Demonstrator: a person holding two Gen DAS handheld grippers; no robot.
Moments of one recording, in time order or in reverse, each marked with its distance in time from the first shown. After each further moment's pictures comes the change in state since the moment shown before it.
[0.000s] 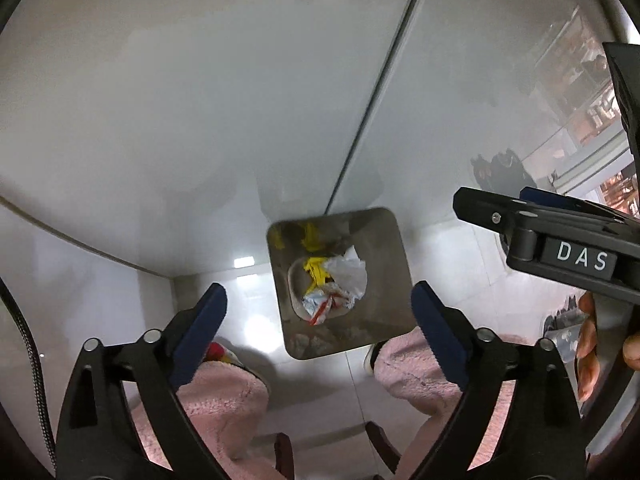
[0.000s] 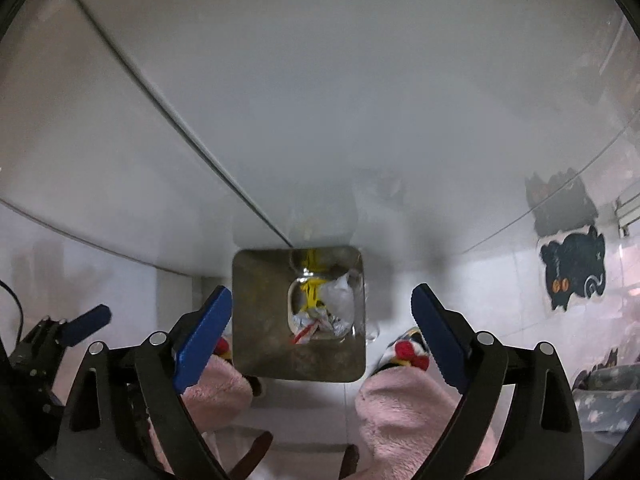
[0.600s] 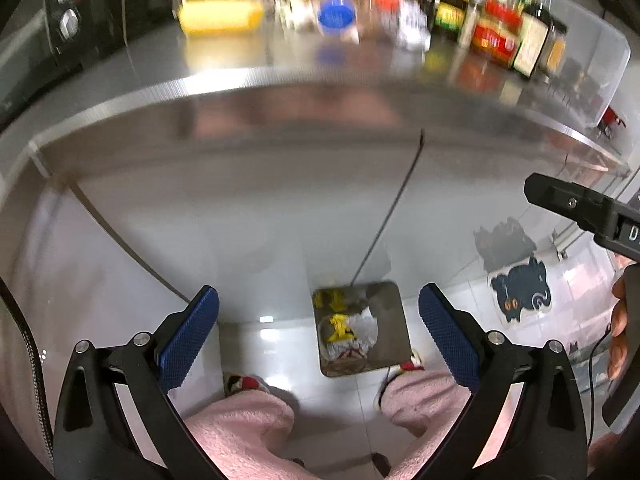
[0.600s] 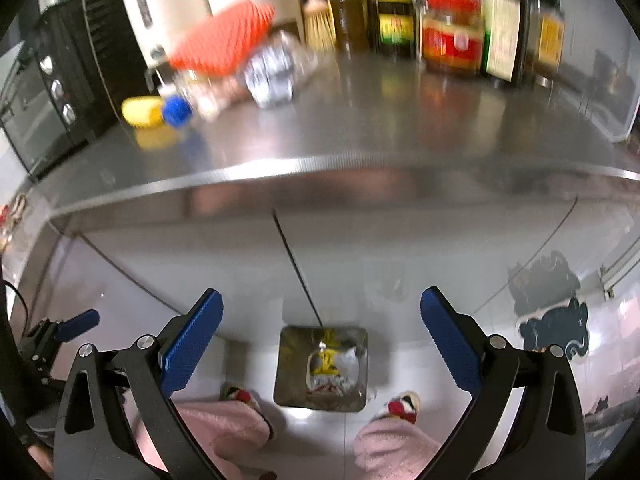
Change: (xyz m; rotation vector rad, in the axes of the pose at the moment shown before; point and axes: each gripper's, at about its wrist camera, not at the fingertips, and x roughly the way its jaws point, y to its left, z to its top) left arm -0.186 0.017 0.016 -0.044 -0.264 0.083; right arm -0.198 0.023 0.023 -0.083 -0.328 0.042
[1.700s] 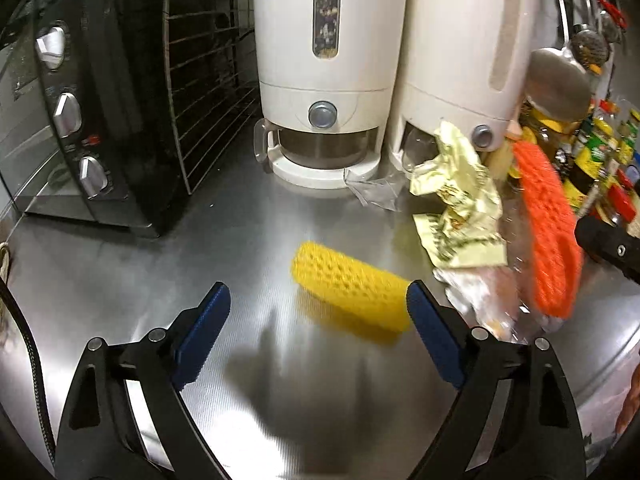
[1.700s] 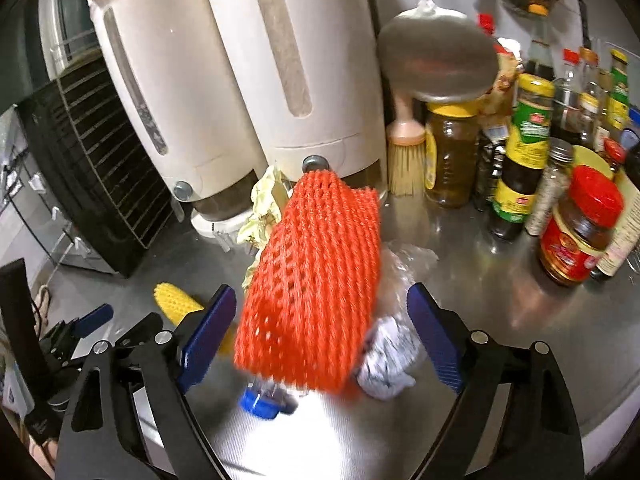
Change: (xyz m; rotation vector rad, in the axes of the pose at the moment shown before) left arm 0.018 0.103 0.231 -0.126 -0.162 0.189; right arm 0.052 0.081 0.211 -0.016 -0.114 0.116
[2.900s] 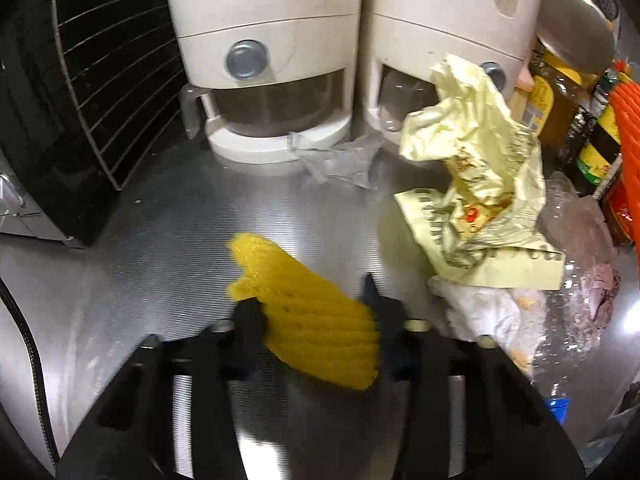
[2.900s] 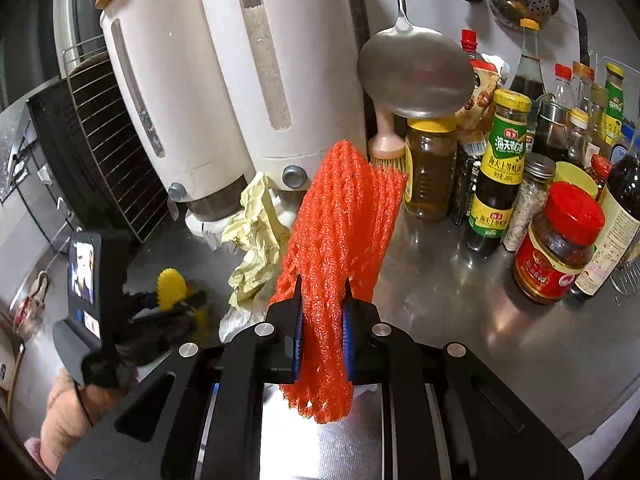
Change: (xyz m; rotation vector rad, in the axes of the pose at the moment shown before) left arm 0.064 -0.039 0.010 0.073 0.125 -0.013; right arm -0.028 -0.027 -0.004 -0.052 -0.041 0.013
